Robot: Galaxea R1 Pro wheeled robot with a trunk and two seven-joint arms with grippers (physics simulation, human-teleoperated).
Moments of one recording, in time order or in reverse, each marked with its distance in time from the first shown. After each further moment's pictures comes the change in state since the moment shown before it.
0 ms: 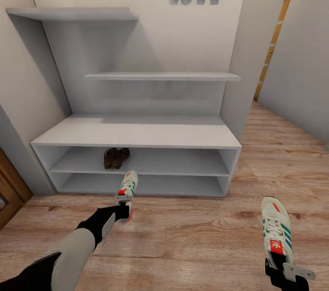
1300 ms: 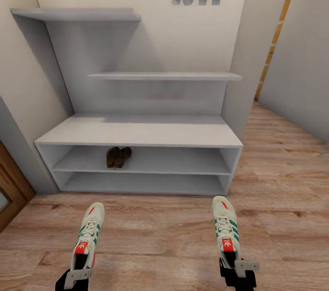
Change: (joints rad) left arm 0.509 0.164 0.011 0.013 0.036 -0.802 0.006; right arm 0.000 0.219 0.000 0.002 0.277 -0.033 0.002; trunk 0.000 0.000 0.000
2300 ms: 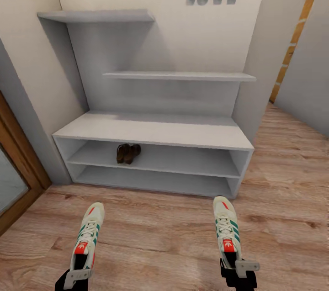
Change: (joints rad) left arm 0.000 0.002 0.001 0.001 0.000 0.000 0.001; right arm 0.000 -0.002 0.000 0.002 0.000 0.004 -0.005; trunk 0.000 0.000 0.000
